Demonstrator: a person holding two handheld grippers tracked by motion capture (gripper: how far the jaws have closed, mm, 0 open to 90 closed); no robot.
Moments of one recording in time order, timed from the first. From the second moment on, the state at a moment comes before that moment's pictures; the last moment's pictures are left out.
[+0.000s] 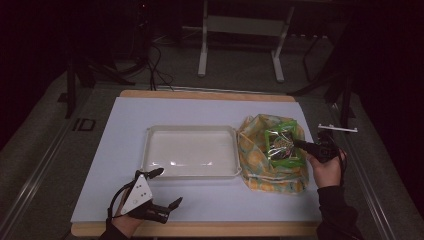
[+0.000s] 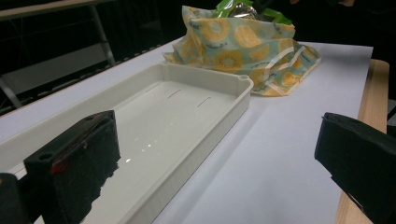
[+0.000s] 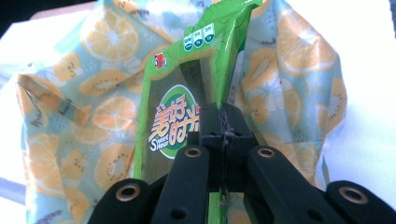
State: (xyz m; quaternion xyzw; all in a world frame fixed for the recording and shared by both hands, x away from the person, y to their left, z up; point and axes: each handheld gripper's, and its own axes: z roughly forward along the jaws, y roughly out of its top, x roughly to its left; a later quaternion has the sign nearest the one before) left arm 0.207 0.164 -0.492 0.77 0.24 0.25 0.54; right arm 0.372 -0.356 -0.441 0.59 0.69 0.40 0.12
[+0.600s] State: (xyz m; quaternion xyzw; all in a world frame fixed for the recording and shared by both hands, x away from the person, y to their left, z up) left arm 0.207 0.164 -0.492 0.77 0.24 0.25 0.54; right arm 0.359 -0.374 -0.419 0.60 0.66 0.42 0.12
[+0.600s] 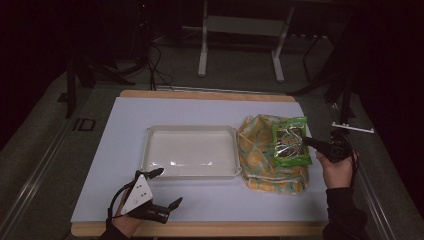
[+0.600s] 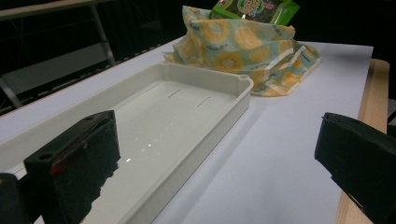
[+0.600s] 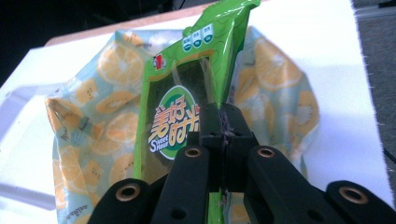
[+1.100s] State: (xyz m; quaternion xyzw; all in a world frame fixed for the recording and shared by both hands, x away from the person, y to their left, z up) left arm 0.207 0.164 -0.492 0.77 0.24 0.25 0.54; right arm 0.345 -0.390 -0.397 0.61 0.64 0.45 0.14
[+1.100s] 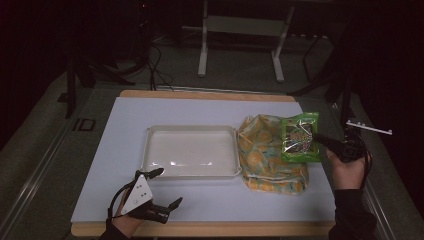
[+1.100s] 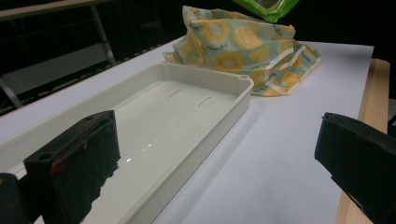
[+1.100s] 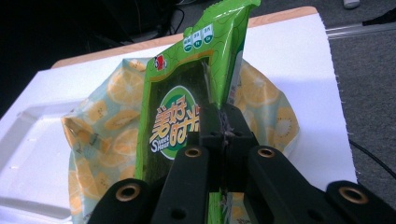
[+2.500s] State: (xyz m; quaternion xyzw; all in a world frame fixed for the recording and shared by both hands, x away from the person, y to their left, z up) left arm 0.206 0.163 -0.492 0.77 0.24 0.25 0.54; right arm 0.338 -0.369 -0.353 0.58 0.64 0.48 0.15
